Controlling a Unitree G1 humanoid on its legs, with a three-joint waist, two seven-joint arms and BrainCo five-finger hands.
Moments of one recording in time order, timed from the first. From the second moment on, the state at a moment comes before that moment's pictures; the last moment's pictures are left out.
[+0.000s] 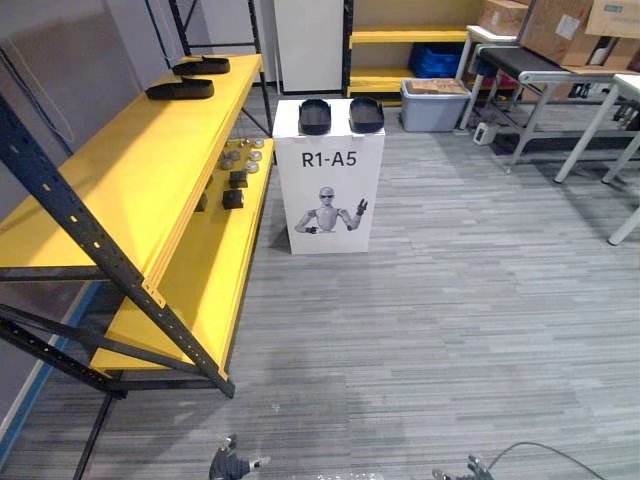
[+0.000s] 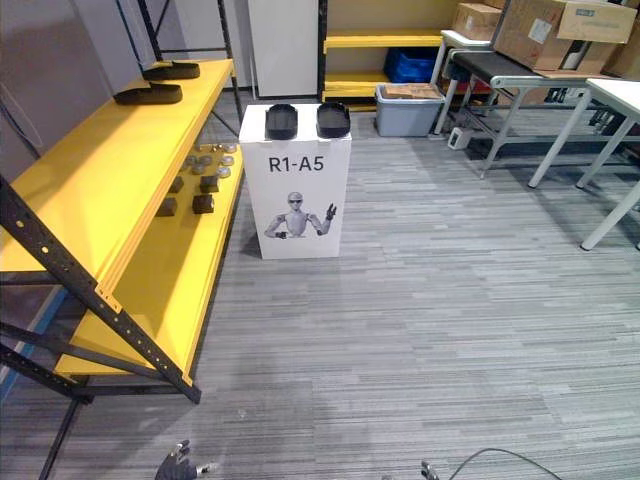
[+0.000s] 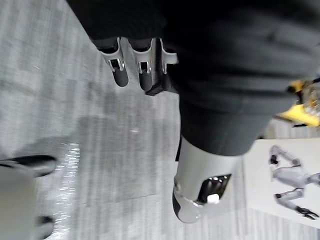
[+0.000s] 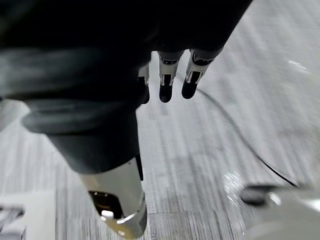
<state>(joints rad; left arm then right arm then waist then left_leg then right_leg) 0.16 0.11 0.08 0.85 -0.04 -0.12 0.13 0.18 -0.11 -0.20 0.87 -0.05 -0.10 -0.13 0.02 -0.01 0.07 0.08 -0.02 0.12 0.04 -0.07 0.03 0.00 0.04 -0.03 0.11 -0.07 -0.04</state>
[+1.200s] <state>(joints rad) 0.17 0.07 0.10 0.65 -0.06 -0.11 0.17 0.11 -0.13 -0.20 0.67 0.02 -0.10 -0.14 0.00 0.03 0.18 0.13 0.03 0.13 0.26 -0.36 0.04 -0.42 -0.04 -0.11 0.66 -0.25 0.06</state>
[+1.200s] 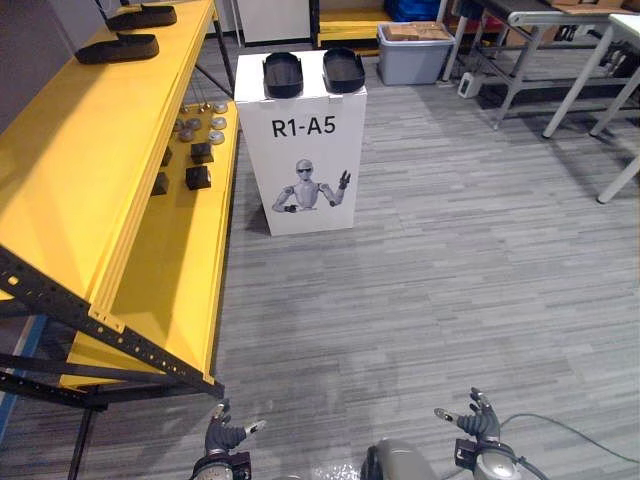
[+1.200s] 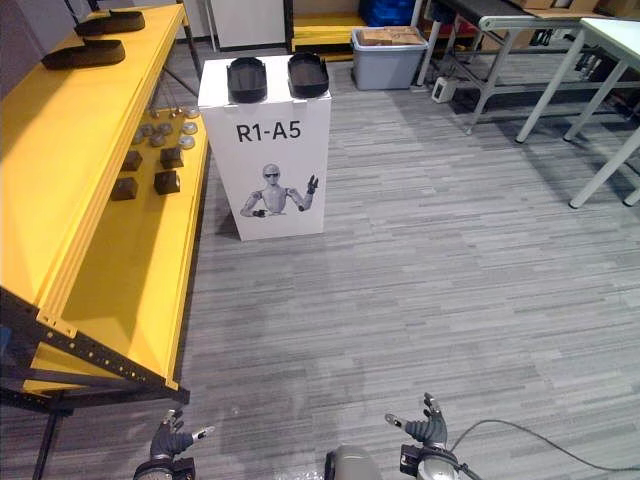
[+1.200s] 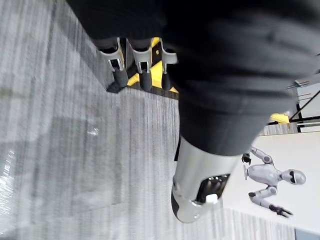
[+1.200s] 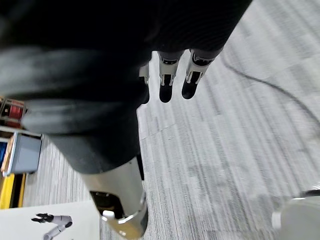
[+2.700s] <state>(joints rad) 0.10 -0.03 0.09 0.72 -0.05 -0.11 0.17 0.12 -0.06 -0.12 0.71 0.03 -0.10 -0.16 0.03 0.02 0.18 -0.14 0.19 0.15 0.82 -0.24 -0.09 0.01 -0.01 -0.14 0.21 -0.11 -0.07</state>
